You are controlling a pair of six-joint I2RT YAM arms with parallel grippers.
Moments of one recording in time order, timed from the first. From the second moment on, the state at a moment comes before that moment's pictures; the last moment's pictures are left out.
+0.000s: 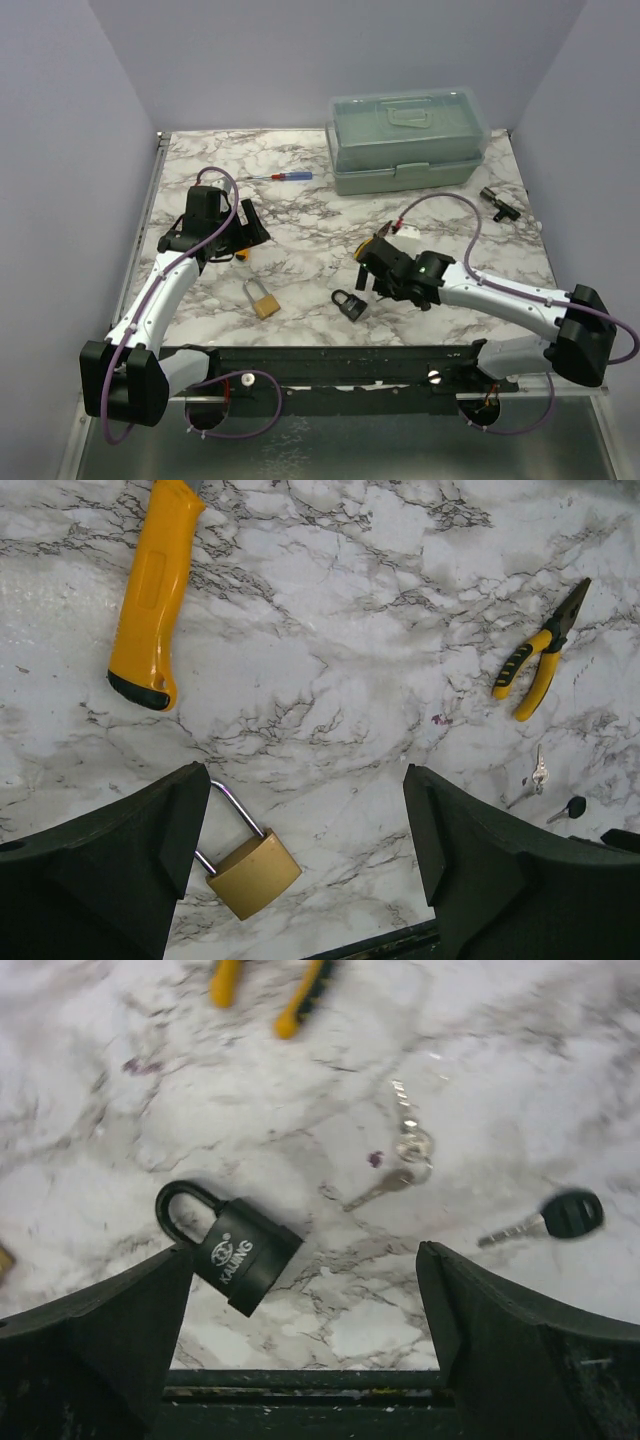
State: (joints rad) left arm -0.17 1.14 0.88 -0.52 0.22 -0.47; right arm 0.98 1.33 0.91 -0.67 0.43 0.92
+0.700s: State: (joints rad) left arm -0.17 1.11 0.88 -0.53 0.22 -0.47; right arm 0.51 1.21 0.82 -1.04 0.41 1.54
